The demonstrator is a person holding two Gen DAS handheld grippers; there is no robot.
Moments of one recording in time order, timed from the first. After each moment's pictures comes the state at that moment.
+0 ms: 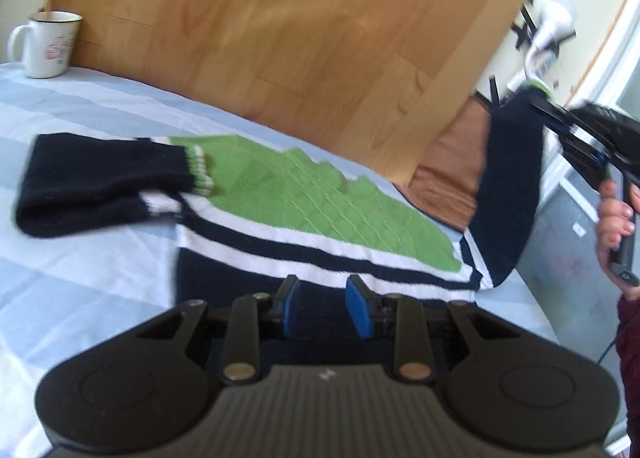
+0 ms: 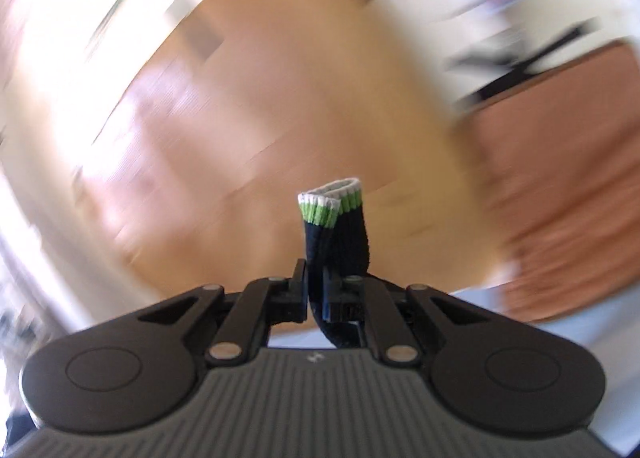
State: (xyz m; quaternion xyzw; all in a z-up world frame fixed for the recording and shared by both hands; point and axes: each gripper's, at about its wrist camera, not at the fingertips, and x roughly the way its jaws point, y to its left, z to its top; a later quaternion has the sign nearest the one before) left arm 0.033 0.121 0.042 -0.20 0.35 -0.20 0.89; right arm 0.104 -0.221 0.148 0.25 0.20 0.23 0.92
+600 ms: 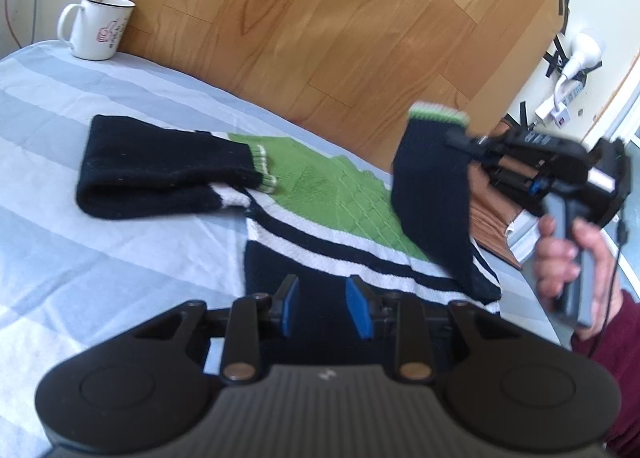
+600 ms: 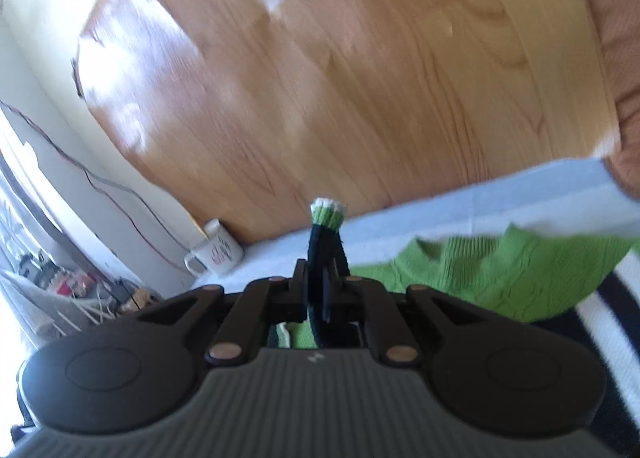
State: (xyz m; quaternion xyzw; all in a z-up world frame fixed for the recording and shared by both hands) left arm 0.029 0.156 0.030 -0.22 0.35 -0.18 0.89; right arm 0.131 -0.165 0.092 0.27 0.26 0.25 0.89
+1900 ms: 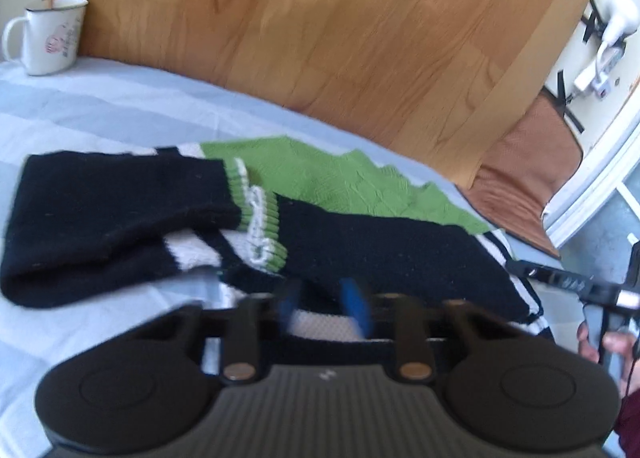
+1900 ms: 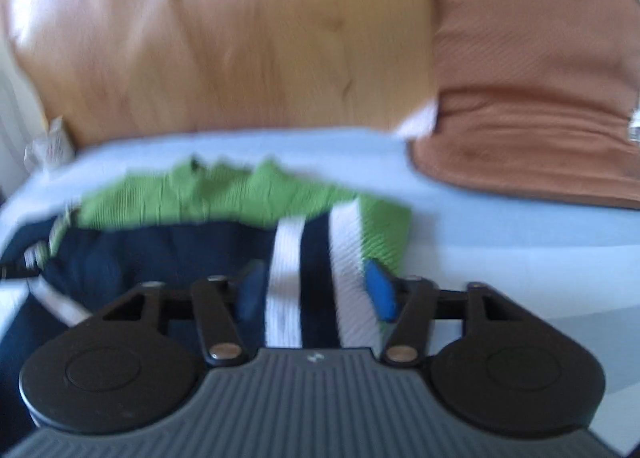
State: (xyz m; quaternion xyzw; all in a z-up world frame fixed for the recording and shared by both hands) left arm 0.119 0.118 0.016 -0.17 0.40 -0.16 0.88; right arm 0.124 -0.246 -0.009 0.03 0.36 0.10 0.93
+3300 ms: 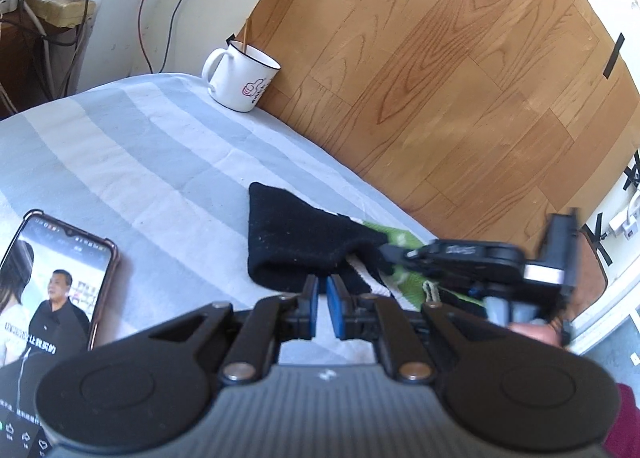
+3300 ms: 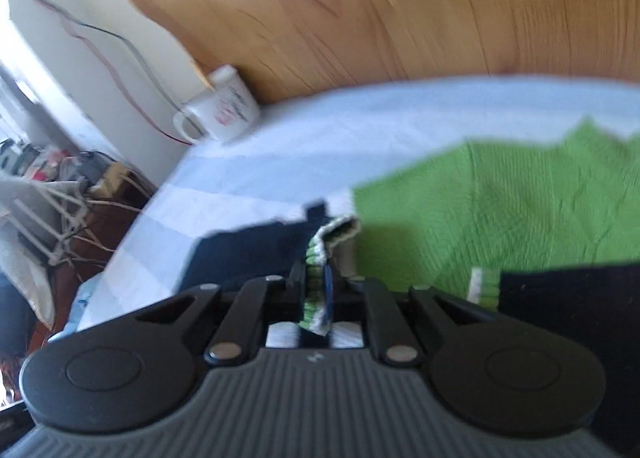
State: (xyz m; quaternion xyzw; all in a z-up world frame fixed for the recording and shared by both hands) left arm 0.004 0.245 0.037 -0.30 0.30 -0.01 0.91; right arm 0.175 0.002 0.030 0.13 0.38 0.32 0.86
